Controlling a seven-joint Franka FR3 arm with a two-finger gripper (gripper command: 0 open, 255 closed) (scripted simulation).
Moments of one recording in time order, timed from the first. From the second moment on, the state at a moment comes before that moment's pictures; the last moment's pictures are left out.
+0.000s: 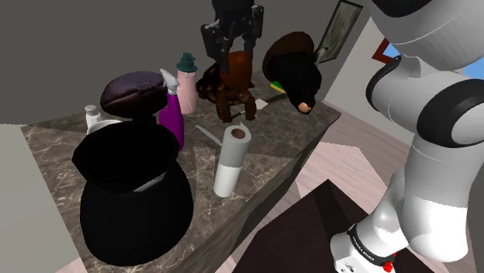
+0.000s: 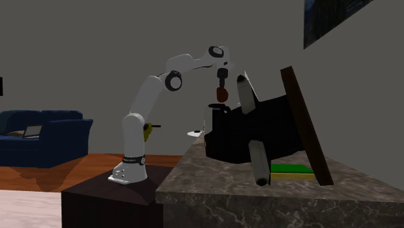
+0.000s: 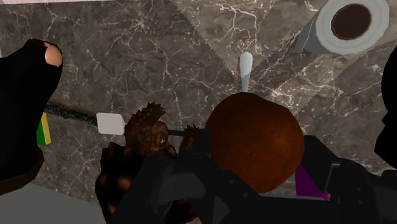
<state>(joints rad) 0.52 0.45 0.40 -0.76 -0.46 0.96 0.52</state>
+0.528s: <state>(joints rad) 0.45 0.34 0.42 -1.04 -0.39 1.13 0.58</state>
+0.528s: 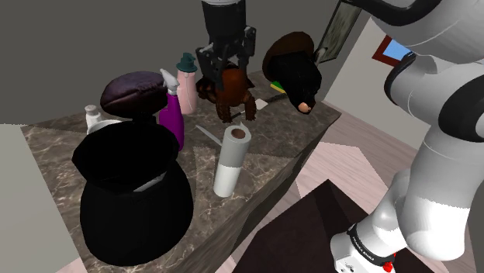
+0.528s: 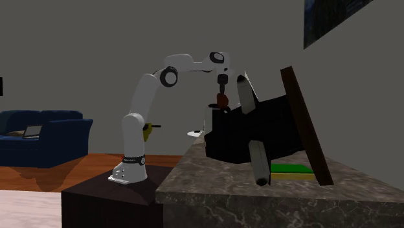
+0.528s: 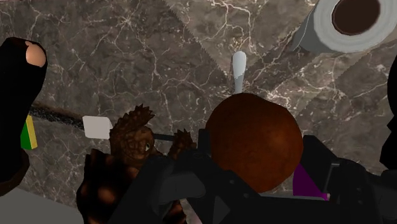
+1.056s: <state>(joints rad) 0.40 0.27 0.42 -1.26 -0.35 1.28 0.60</state>
